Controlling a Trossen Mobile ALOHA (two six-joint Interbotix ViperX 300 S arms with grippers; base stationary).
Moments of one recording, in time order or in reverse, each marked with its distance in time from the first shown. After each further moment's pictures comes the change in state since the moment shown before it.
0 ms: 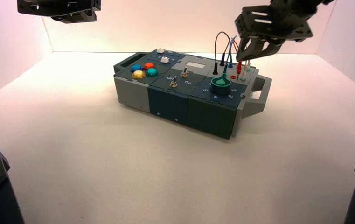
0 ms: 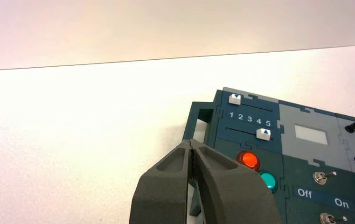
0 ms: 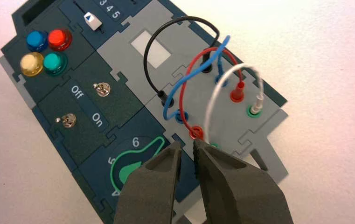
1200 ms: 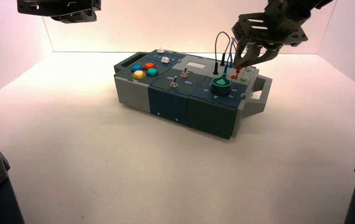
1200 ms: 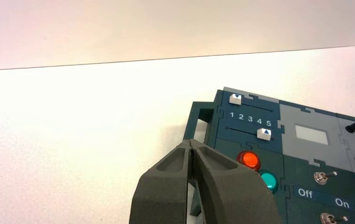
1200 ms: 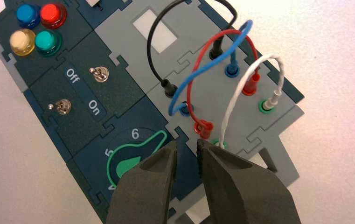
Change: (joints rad) left arm 0.000 0.000 0.000 0.002 -0.002 0.000; right arm -0.015 0.025 -0.012 -0.048 0.051 0.000
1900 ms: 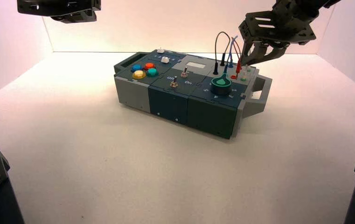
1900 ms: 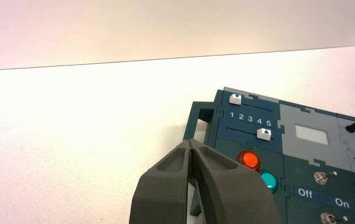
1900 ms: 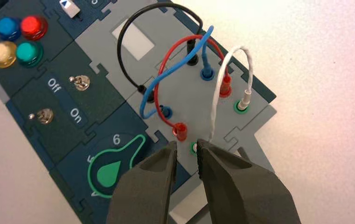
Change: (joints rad) left arm 0.000 0.000 0.000 -0.002 0.002 0.000; right arm -0.037 0.000 0.005 -0.003 -0.035 0.000
